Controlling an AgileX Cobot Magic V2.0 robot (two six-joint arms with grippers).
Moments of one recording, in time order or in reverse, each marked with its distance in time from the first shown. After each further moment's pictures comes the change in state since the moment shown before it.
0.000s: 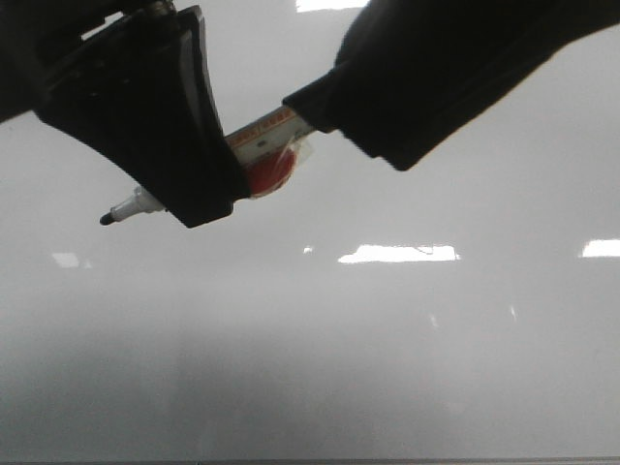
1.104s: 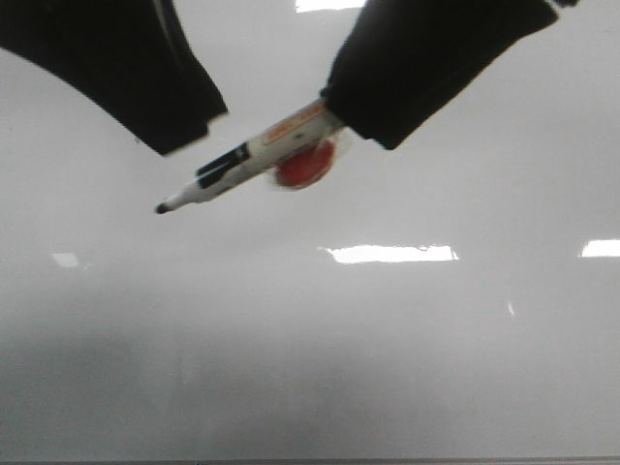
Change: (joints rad) left arm 0.102 -0.097 -0.034 0.008 0.012 -0.129; right arm -0.033 0.013 -0.037 -0.097 0.021 0.154
